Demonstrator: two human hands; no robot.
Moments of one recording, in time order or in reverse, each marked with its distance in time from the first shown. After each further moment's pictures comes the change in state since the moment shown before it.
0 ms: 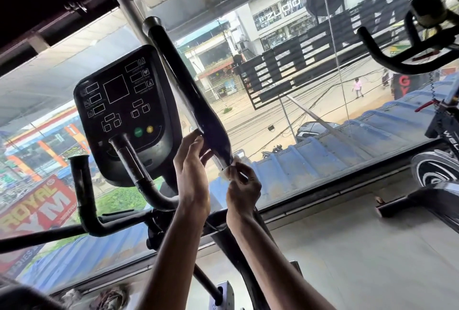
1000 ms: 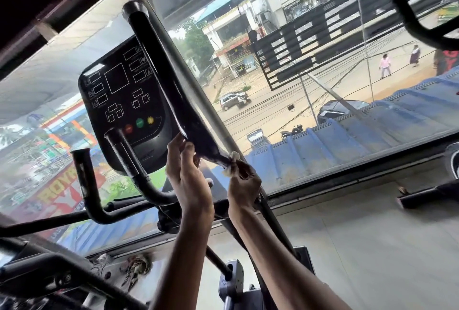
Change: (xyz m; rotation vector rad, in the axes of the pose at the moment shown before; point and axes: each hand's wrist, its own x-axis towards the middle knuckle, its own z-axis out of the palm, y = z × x) left_hand 0.001 -0.033 0.024 0.100 0.260 0.217; right_hand 0.056 0.049 -0.005 -0.121 -0.036 0.188
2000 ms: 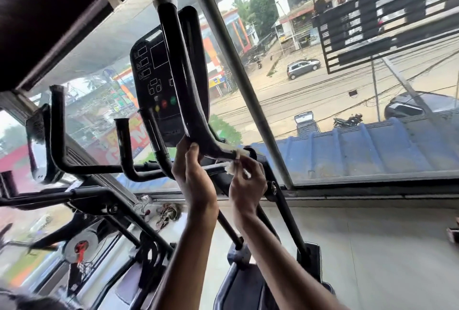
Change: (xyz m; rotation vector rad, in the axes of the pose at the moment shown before) left_hand -0.018 0.007 0.034 0.078 0.282 0.035; right_hand -0.015 -0.040 -0.025 -0.085 -0.205 -0.160
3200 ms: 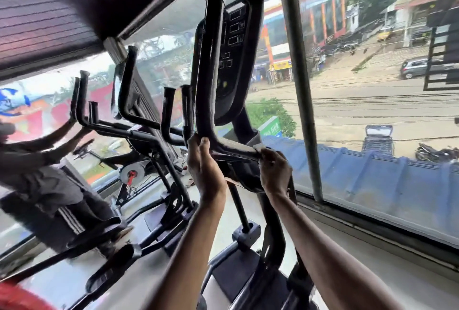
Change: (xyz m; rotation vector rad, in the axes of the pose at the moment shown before) left_hand -0.024 -0.014 0.041 0.221 0.435 0.062; right_hand 0.121 0.030 -0.030 -0.503 -0.567 -0.211
